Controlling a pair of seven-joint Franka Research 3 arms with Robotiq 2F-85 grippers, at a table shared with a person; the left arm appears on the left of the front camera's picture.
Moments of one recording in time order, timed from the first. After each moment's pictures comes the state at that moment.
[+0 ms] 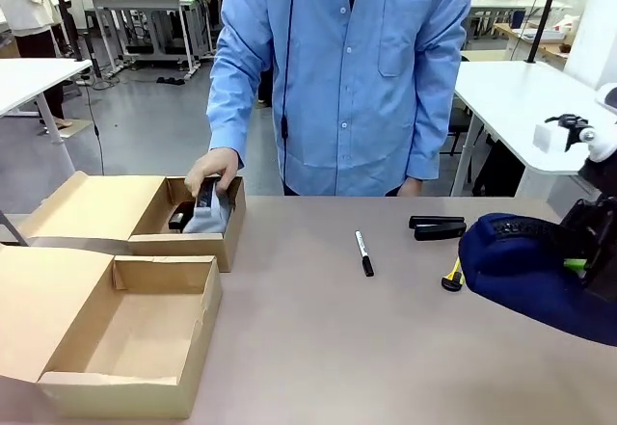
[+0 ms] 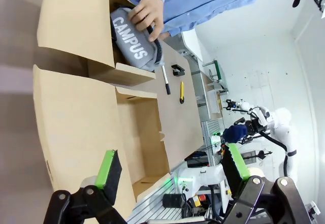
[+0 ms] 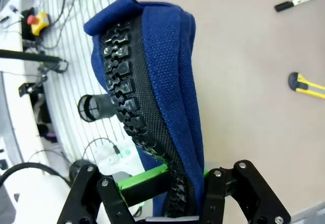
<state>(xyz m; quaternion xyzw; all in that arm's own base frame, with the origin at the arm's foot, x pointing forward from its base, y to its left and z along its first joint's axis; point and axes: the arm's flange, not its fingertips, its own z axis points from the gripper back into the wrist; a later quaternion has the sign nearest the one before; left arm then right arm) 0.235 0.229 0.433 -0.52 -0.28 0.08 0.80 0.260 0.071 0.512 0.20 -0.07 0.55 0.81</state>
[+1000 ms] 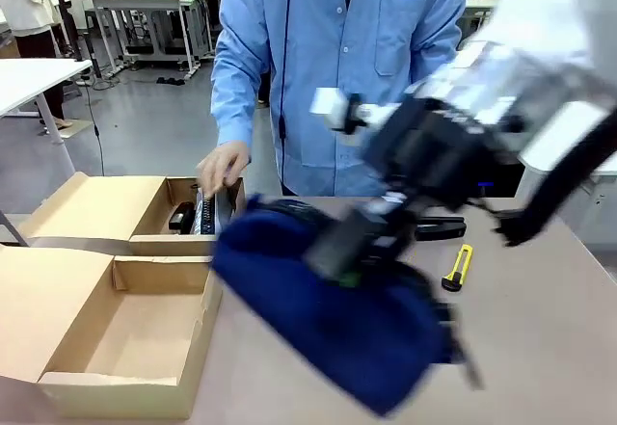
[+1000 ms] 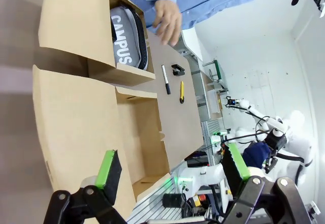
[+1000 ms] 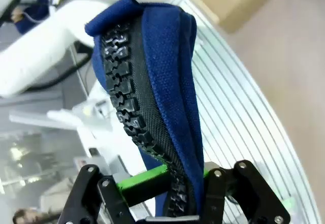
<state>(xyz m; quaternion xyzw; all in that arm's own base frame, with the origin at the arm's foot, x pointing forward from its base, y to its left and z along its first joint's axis) 0.235 0.229 0.433 -0.52 -0.28 0.08 0.80 0.210 0.330 0.549 0.37 0.04 0.35 0.86</state>
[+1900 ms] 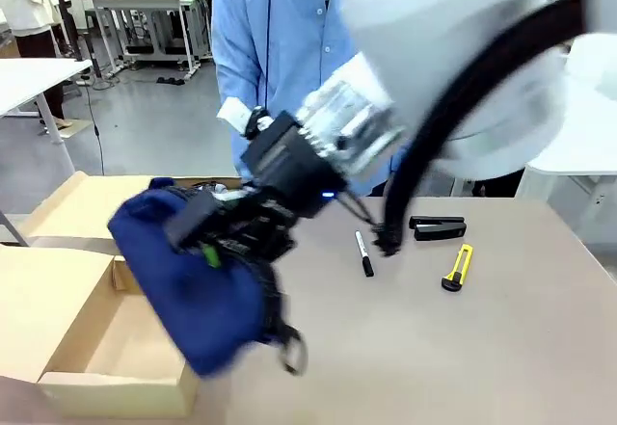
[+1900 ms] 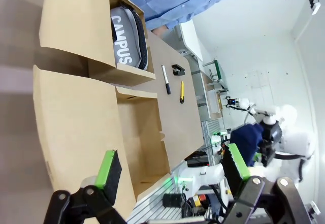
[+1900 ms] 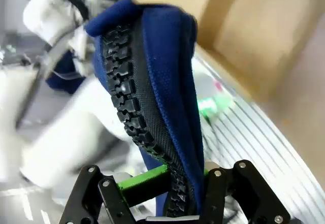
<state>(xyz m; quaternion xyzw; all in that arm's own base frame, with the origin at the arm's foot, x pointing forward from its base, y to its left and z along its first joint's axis) 0.235 0.230 0.433 -0.52 -0.28 0.08 0.80 0.262 0.431 0.509 0.46 0.03 0.21 0.86</state>
